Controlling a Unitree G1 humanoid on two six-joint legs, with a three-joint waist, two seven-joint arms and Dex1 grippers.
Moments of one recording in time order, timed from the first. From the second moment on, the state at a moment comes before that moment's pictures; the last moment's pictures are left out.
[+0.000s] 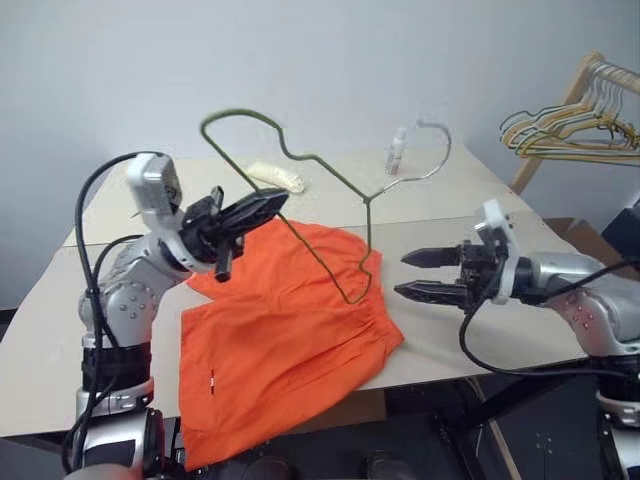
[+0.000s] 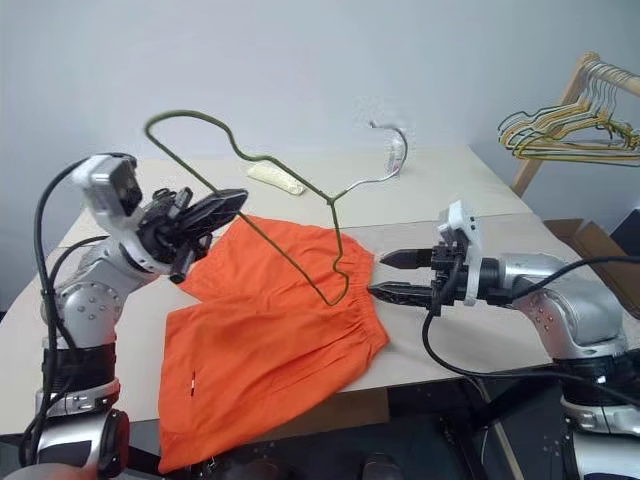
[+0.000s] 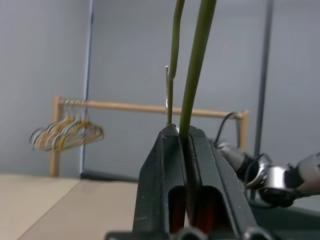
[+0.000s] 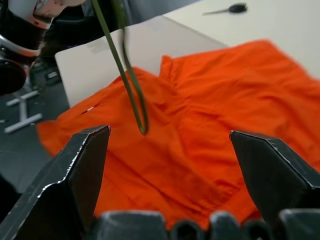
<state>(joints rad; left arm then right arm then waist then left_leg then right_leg) -0.53 0.46 0.25 -0.10 -1.04 0.60 -1.13 -0.45 -0.84 0.01 -0.08 0.76 0.75 1.17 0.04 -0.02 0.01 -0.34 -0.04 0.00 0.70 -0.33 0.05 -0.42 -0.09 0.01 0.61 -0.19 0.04</state>
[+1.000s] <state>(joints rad) -0.54 0.41 0.24 -0.10 -1.08 0.59 -1.13 -0.57 -0.65 0.11 -0.08 0.73 0.80 1.21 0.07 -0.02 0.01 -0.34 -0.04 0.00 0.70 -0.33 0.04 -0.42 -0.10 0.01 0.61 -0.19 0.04</state>
